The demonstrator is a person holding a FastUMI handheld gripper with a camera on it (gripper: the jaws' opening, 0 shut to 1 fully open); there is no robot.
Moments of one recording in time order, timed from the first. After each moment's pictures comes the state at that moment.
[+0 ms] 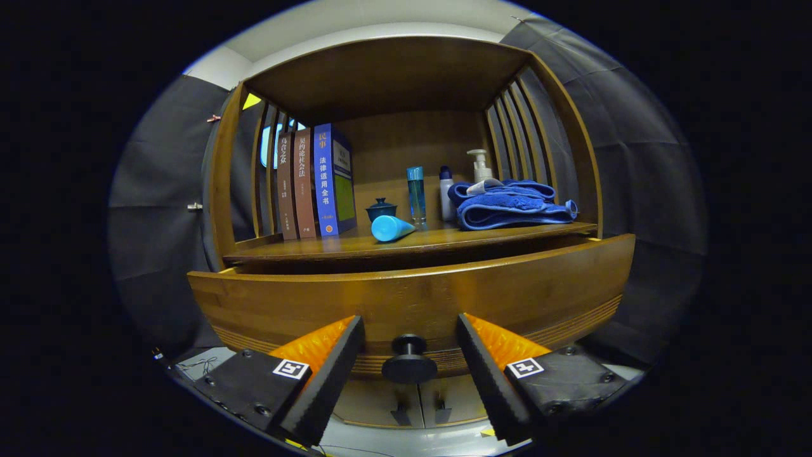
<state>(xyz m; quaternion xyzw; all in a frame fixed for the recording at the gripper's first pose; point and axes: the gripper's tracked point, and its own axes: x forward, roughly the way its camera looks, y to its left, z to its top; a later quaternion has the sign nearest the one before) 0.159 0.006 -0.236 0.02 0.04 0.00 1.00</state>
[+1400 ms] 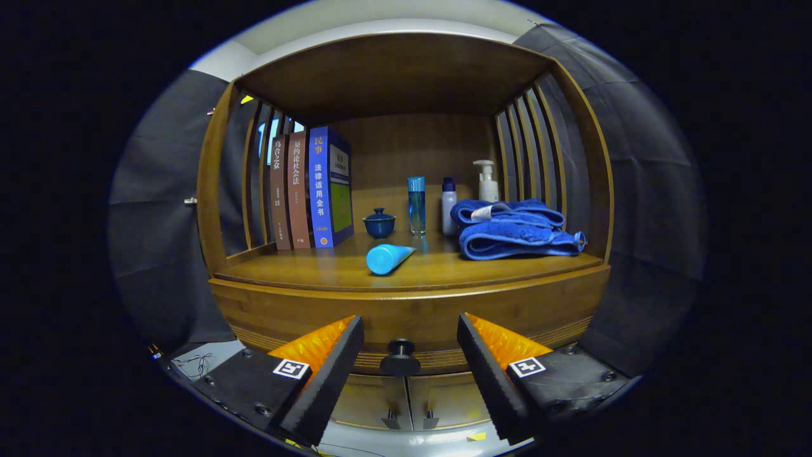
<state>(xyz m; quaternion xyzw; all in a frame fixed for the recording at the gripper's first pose) 0.164 0.003 -0.183 0.00 0.05 0.00 1.00</state>
